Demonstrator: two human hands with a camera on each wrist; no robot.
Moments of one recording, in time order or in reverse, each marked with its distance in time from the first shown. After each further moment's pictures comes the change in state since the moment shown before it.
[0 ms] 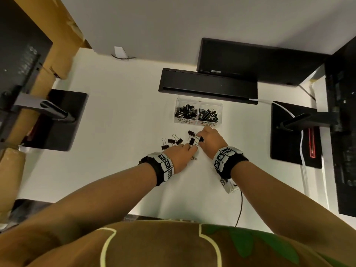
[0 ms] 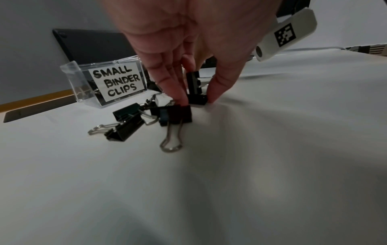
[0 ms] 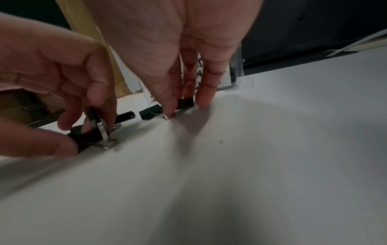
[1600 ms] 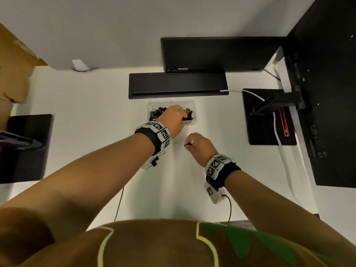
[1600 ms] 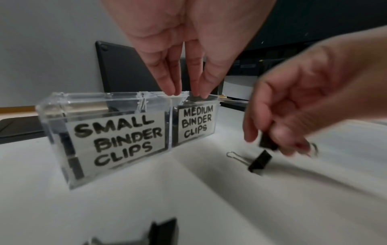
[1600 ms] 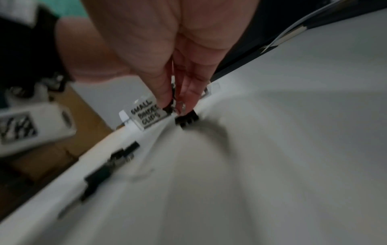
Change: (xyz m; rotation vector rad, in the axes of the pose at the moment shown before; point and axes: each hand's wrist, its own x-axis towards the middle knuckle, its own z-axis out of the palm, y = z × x) left_hand 0.084 -0.005 -0.080 -0.307 0.301 -0.052; right_hand -0.045 0.013 0.000 0.479 0.197 0.119
